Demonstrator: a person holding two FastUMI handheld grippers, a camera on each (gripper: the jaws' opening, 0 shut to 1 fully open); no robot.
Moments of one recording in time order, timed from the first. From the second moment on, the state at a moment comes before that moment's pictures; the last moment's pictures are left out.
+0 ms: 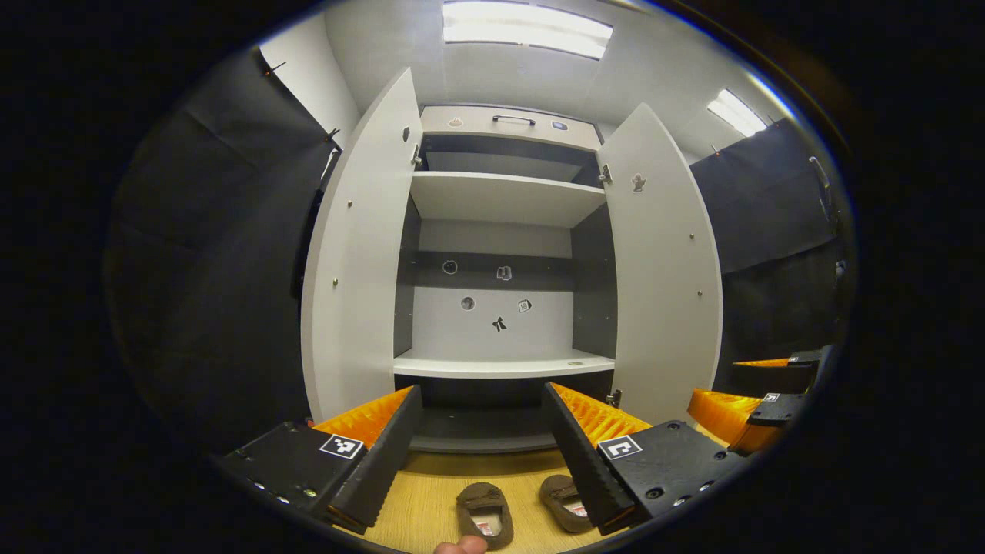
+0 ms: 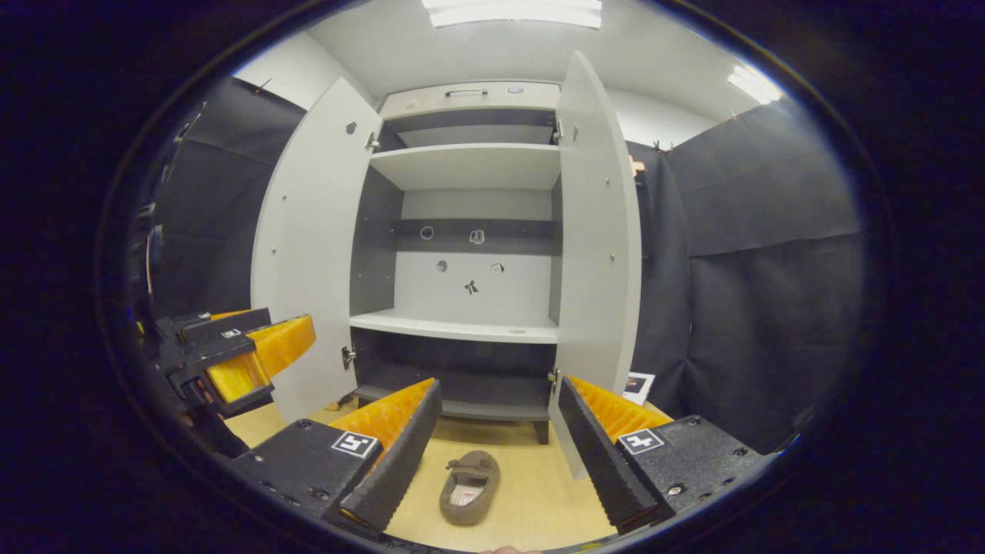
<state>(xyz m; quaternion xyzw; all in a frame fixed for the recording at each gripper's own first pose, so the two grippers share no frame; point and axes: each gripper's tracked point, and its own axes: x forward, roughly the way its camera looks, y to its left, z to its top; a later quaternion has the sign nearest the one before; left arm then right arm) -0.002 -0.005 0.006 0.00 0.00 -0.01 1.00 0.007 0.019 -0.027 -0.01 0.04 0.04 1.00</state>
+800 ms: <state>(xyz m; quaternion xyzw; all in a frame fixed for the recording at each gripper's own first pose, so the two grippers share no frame) -0.016 0.032 -0.002 0.00 0.01 0.04 1.00 0.072 0.093 -0.244 -0.01 0.31 0.14 0.94</state>
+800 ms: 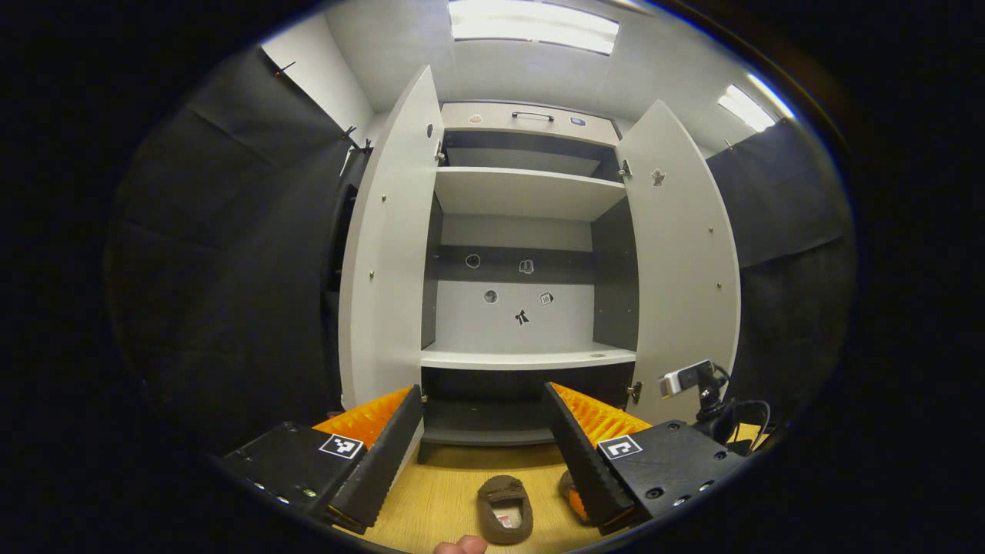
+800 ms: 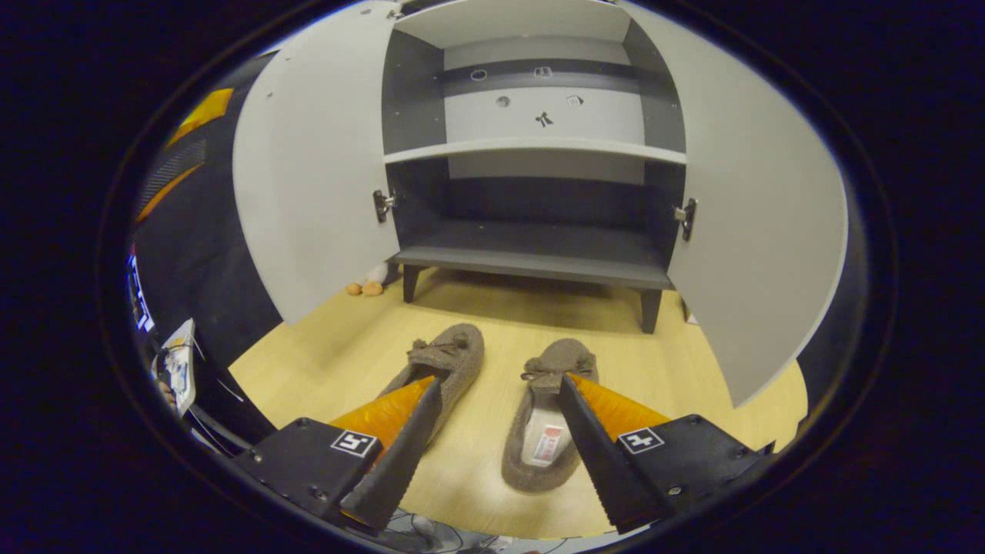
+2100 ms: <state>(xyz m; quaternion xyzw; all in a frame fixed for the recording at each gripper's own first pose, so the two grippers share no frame) -0.010 0.054 -0.012 -0.01 0.02 0.05 1.00 0.119 0.072 -0.338 -0.02 0.35 0.07 0.93</state>
